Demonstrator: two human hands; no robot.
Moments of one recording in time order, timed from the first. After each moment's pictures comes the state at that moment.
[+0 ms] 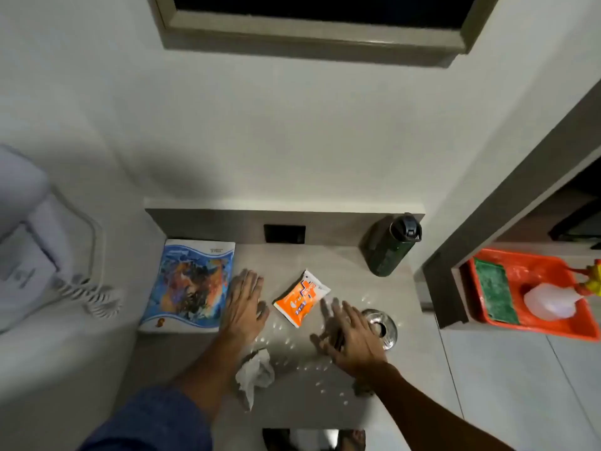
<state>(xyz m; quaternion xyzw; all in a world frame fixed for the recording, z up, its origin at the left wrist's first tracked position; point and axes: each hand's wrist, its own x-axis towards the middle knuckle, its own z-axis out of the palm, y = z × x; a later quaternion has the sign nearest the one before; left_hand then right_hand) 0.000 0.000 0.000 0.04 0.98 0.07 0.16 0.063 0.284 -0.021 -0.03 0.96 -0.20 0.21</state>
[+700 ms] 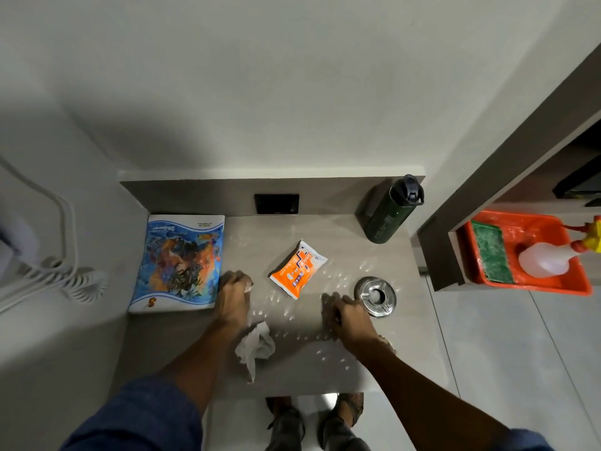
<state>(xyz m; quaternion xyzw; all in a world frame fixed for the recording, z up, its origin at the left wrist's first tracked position) 0.013 -0.013 -0.041 -0.04 0.98 0.16 0.11 0.070 0.268 -0.046 0.02 0.95 -0.22 0.22</state>
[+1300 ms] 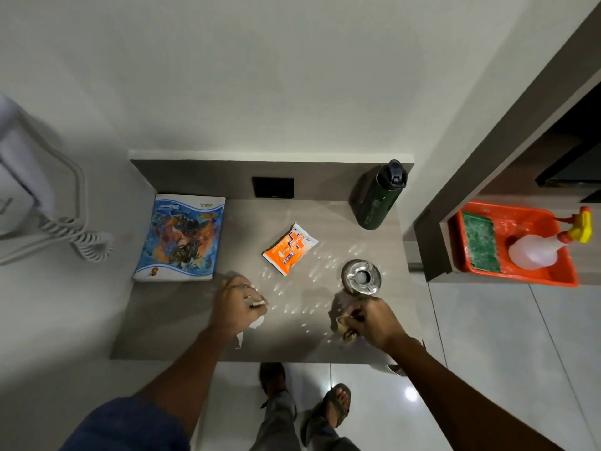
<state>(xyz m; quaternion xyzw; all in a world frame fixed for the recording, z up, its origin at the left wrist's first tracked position) 0.102 0.014 -0.010 -0.04 0.94 0.31 0.12 0.125 0.353 -0.021 0.02 0.92 -0.30 0.24</state>
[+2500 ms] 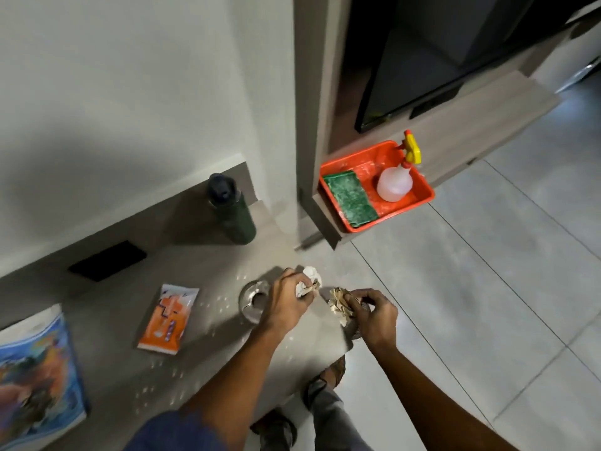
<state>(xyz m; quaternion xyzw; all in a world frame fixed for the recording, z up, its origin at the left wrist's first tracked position) 0.043 0.347 -0.012 0.22 0.88 0.33 0.26 0.197 0.499 -0.083 0.45 0.74 -0.48 -0.13</state>
